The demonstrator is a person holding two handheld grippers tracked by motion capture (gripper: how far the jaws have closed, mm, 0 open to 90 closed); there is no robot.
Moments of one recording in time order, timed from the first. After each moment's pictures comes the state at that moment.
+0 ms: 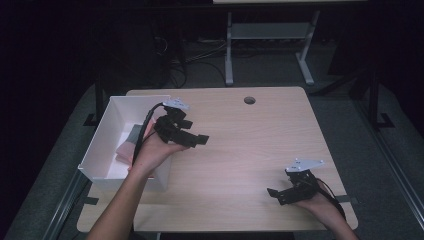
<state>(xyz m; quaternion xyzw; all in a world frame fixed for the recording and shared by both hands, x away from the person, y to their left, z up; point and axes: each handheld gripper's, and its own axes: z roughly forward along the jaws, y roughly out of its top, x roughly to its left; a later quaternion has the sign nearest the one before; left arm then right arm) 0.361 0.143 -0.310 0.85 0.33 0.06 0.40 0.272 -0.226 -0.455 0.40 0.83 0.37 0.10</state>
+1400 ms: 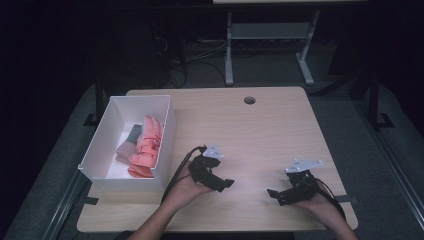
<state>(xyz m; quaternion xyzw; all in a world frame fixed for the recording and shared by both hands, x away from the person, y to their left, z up) 0.315 0.083 -0.427 0.90 0.25 0.03 0.37 0.272 -0.226 -0.458 0.39 0.84 0.35 0.11</state>
